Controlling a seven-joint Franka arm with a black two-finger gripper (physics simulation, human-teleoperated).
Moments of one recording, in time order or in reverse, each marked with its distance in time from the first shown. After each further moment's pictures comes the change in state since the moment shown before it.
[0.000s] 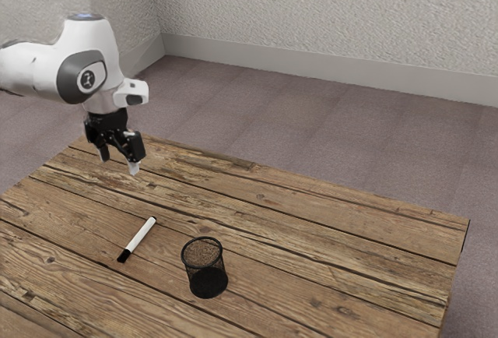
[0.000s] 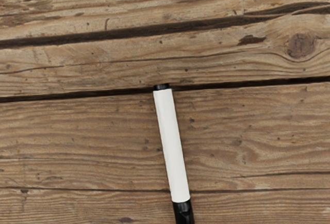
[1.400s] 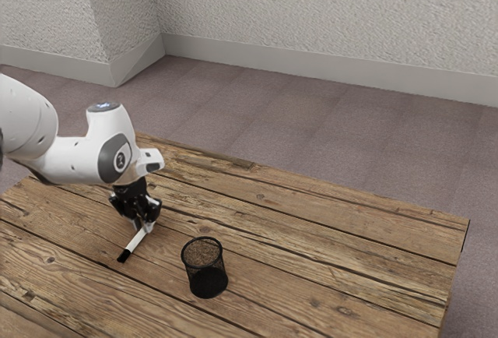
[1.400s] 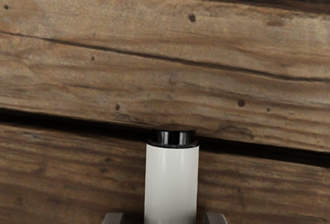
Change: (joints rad) arm 0.039 0.319 -0.001 -0.143 -0.276 0.447 0.010
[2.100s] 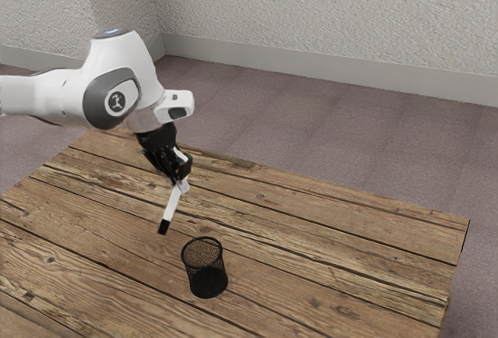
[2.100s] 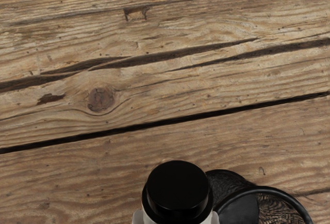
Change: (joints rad) arm -0.270 -0.407 0.002 0.019 0.105 -0.280 -0.049
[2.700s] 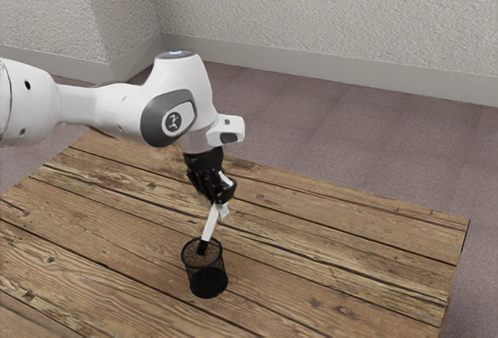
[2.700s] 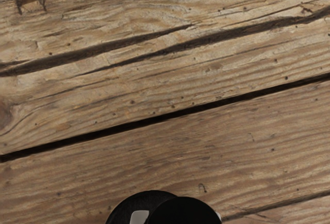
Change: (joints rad) arm -0.127 0.186 -0.003 0.108 -0.058 -0.021 -0.029
